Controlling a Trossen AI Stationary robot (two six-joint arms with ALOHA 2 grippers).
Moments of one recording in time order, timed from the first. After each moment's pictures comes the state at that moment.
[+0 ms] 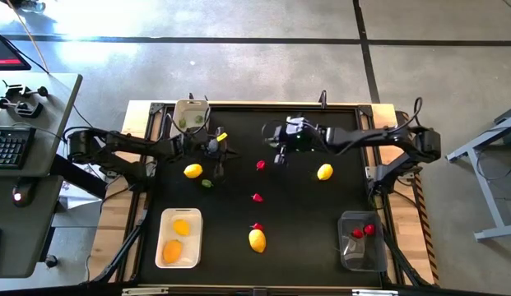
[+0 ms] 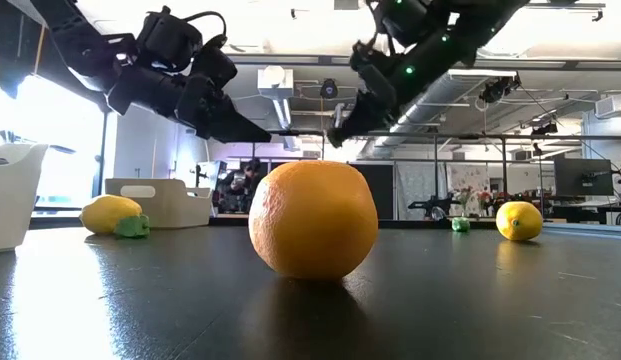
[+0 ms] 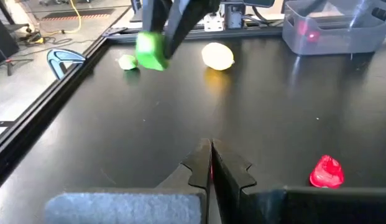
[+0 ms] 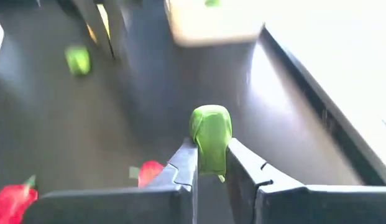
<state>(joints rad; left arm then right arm) 0.30 1.37 0.47 0.55 0.21 0.18 -0.24 1.53 0.96 -0.05 0.08 -0.06</state>
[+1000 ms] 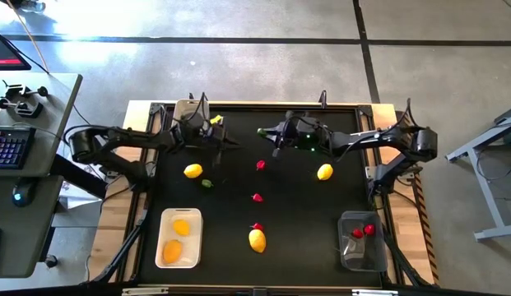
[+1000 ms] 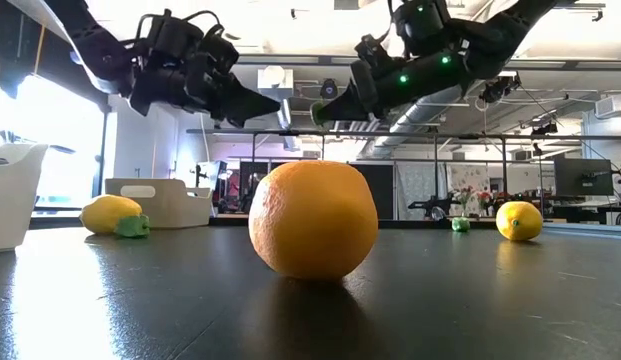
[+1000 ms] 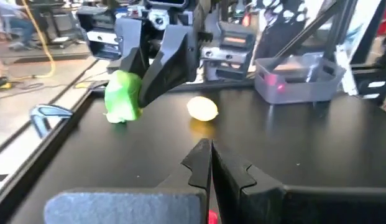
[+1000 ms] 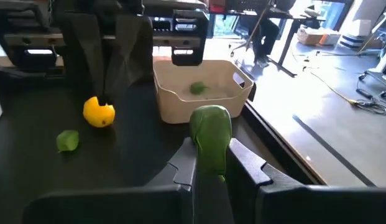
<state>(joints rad) 0.45 1.41 0.53 0.68 0.52 0.16 -0.28 1.56 0.80 0.52 0.05 -0.11</state>
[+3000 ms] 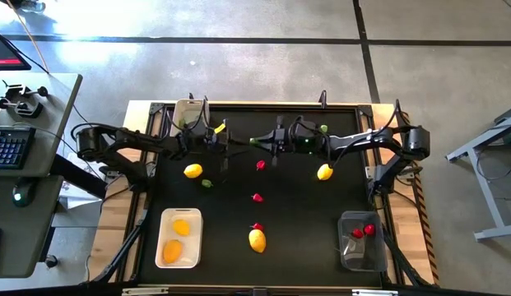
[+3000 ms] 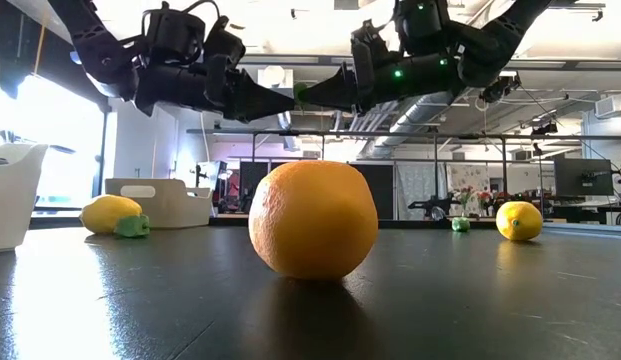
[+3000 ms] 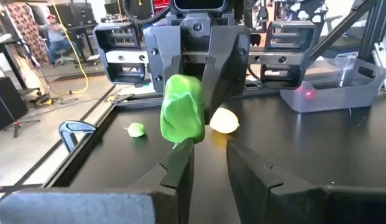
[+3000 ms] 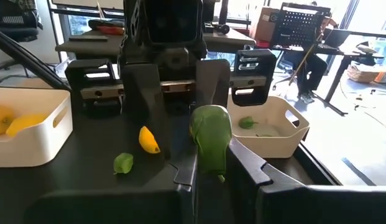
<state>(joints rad) 0.33 1.47 0.53 0.83 0.30 0.18 -0.24 1.64 0.81 0.71 -0.12 -0.13</state>
